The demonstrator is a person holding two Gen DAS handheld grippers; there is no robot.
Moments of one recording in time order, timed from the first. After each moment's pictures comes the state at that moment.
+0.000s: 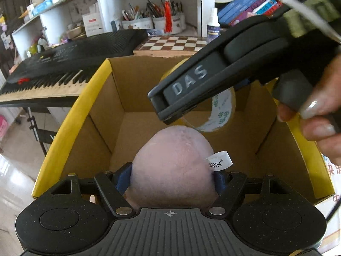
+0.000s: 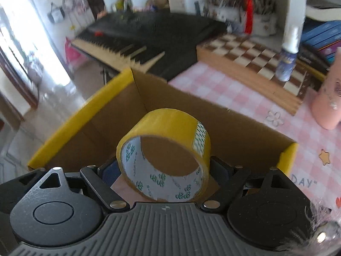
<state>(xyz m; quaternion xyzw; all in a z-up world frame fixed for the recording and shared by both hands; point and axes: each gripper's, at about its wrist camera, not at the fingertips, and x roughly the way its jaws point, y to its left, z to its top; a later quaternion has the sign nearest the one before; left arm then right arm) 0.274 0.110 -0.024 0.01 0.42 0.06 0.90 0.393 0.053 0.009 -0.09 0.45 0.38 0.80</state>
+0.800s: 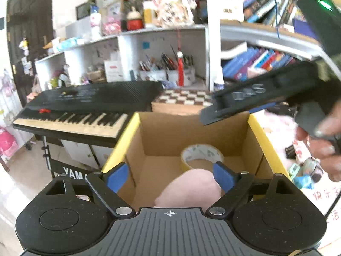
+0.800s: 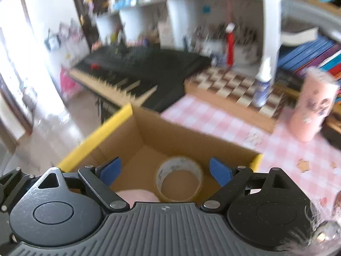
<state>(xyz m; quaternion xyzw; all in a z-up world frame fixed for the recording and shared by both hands) 0.217 0.115 0.034 0.01 0.28 0.09 0.95 0.356 0.011 0.056 -0.05 0.35 0.36 0.87</state>
